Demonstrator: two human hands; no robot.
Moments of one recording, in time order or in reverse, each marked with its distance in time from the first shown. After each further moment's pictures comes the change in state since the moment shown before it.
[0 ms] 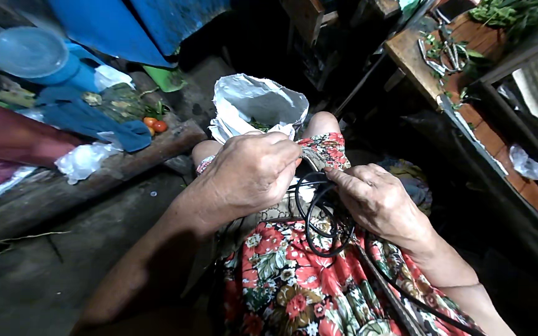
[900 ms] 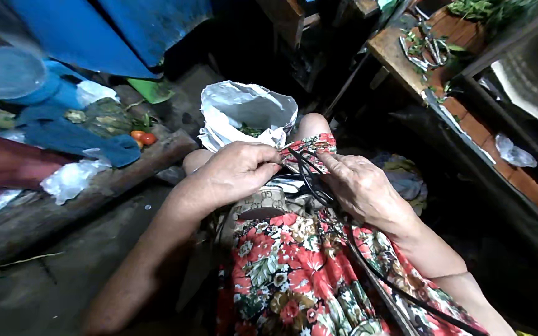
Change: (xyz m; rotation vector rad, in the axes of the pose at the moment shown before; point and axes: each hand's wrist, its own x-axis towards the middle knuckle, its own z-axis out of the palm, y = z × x) left_hand -0.004 -0.033 0.013 -0.249 -0.253 -0.233; right_hand 0.003 0.014 0.014 -0.076 -0.064 0.164
